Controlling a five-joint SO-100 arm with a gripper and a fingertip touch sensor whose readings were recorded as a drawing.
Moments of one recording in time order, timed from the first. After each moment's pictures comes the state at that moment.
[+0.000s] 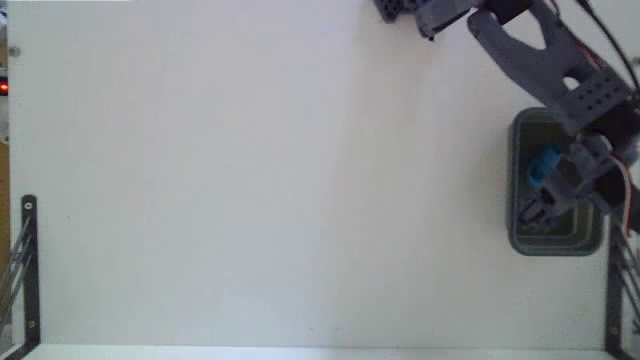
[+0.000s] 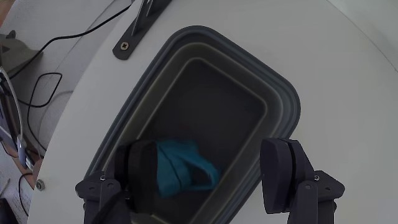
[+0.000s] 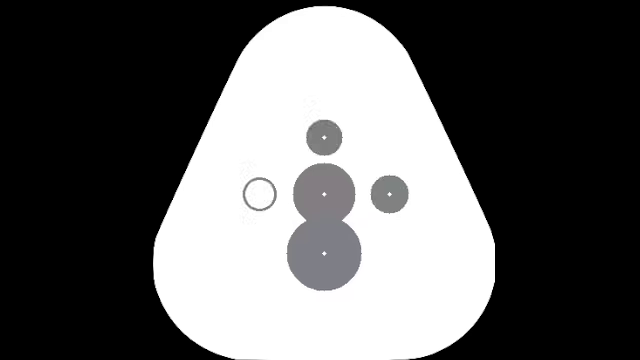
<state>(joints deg) -36.5 87.7 65.4 82.2 -0.3</state>
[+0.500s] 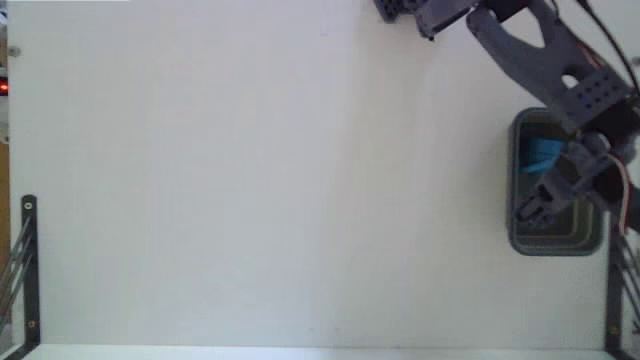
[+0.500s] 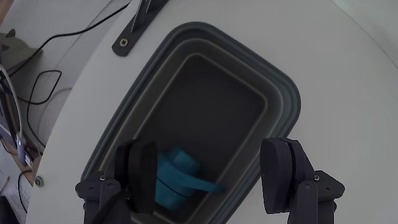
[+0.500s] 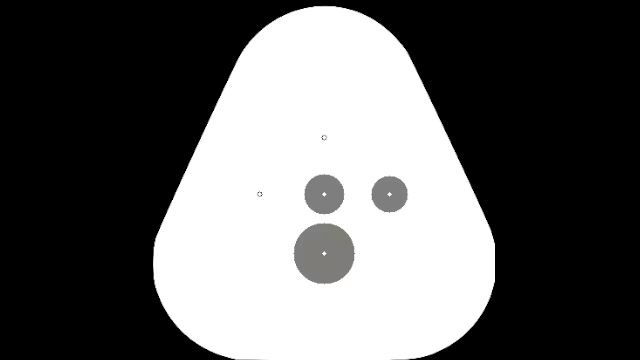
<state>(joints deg) -36.4 89.2 67.3 82.2 -0.3</state>
